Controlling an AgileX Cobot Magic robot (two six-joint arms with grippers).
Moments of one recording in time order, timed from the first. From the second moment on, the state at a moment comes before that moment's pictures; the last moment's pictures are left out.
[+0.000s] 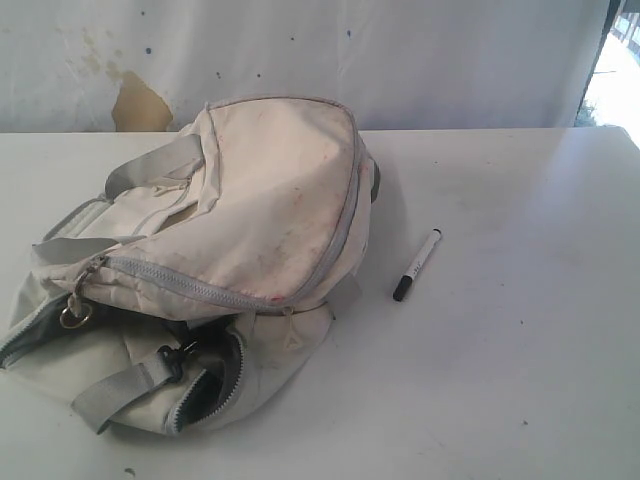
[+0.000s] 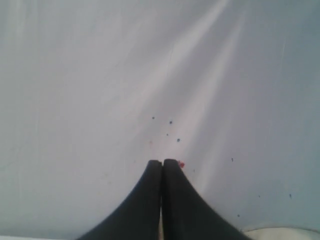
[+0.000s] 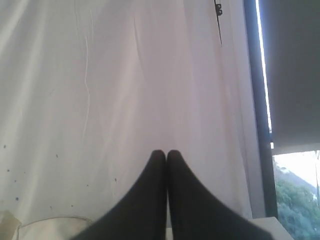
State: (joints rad) left arm 0.03 0.00 -0.27 -0.02 0.01 -0.02; right arm 0.05 0.05 -0.45 -0.05 0.19 0.16
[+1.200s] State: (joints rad) left arm 0.03 0.96 -0.68 -0.12 0.58 0.13; right arm 0.35 1.00 -0.79 0.02 0.34 -0.10
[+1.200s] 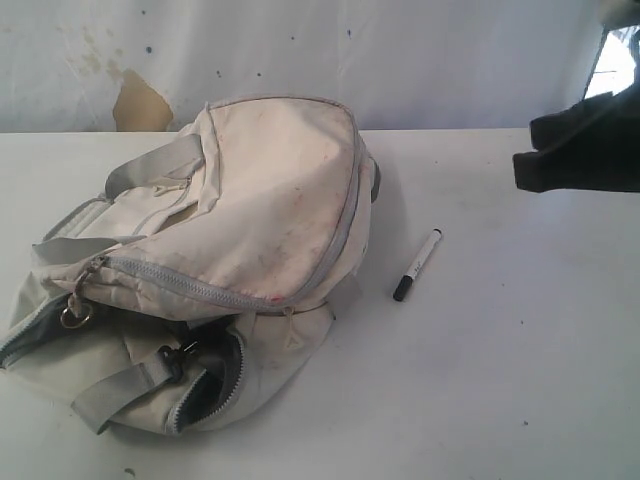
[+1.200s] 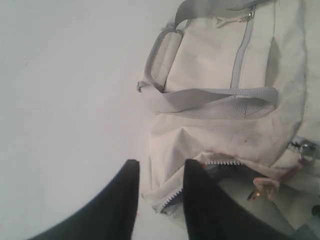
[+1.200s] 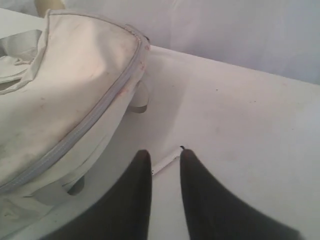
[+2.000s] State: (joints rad) left arm 0.03 1.64 -1.08 -0.63 0.78 0.41; right arm 0.41 1.00 -0.79 0.16 0.34 -0.11
